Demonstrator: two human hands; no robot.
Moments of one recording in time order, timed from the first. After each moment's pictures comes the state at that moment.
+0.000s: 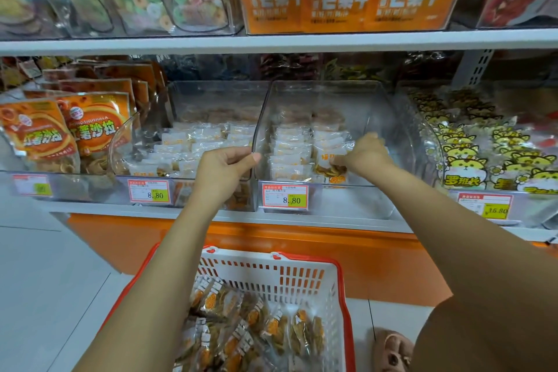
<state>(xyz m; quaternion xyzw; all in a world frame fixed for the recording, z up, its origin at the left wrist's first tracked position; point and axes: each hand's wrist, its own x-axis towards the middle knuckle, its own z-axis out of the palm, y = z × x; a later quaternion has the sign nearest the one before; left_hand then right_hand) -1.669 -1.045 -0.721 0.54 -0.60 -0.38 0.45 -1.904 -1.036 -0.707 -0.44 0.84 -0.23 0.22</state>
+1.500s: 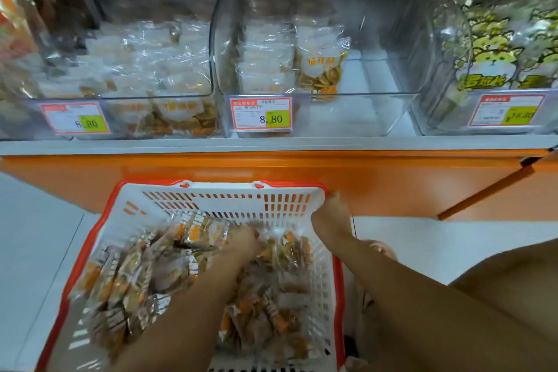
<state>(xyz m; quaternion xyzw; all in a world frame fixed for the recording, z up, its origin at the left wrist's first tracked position) -1.674 -0.971 -1.016 0.62 -0.69 -0.36 -0.11 -1.848 -0.925 -0.938 -0.35 0.85 -0.23 0.32</state>
